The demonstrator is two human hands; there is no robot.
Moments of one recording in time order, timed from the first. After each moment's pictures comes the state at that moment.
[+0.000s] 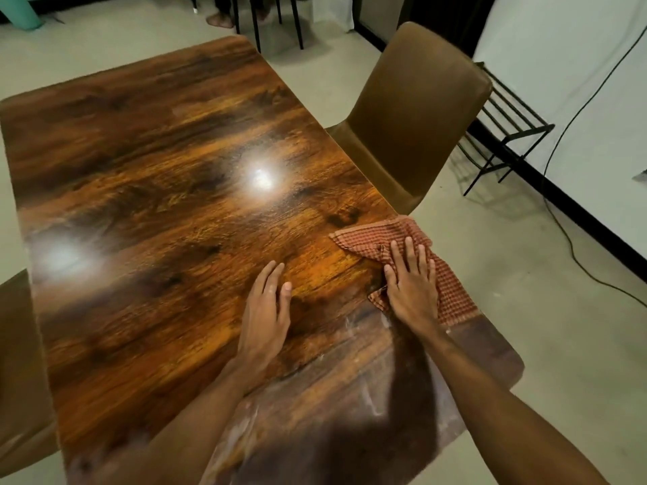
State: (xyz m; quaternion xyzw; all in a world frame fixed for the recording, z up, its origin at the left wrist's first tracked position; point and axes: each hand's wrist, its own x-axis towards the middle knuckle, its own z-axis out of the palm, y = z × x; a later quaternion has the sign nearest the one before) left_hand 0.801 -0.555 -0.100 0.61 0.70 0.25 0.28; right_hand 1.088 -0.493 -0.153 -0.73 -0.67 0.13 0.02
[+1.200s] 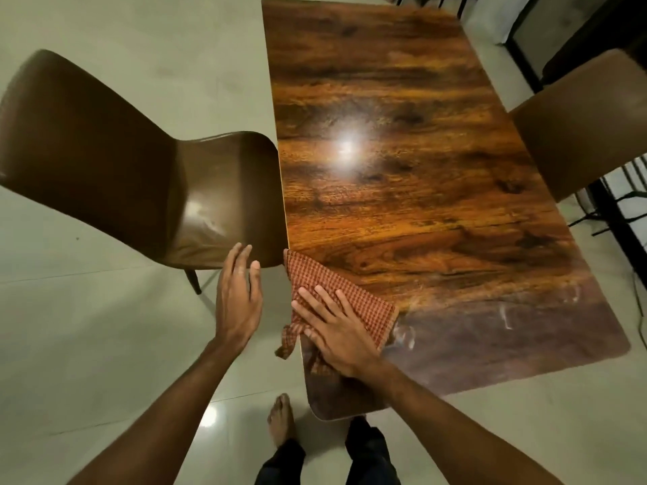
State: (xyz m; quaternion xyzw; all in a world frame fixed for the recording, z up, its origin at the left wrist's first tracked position) left_hand 0.505 -0.879 -0.095 0.38 0.83 0.35 0.21; right_hand 0.724 -0.831 -0.139 -0.28 -0.95 0.12 -0.08
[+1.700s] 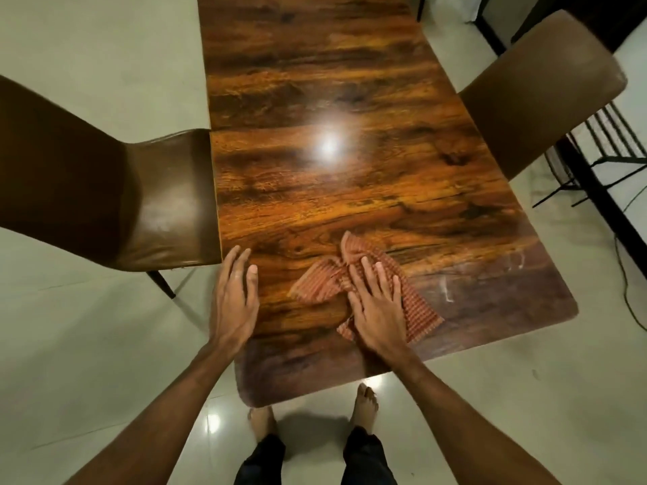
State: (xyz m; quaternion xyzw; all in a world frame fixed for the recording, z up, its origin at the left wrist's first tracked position) left_hand 0.629 -0.856 -0.090 0.45 0.80 0.33 0.21; right_hand 0.892 -0.772 -0.138 -0.53 -0.84 0.13 -0.03
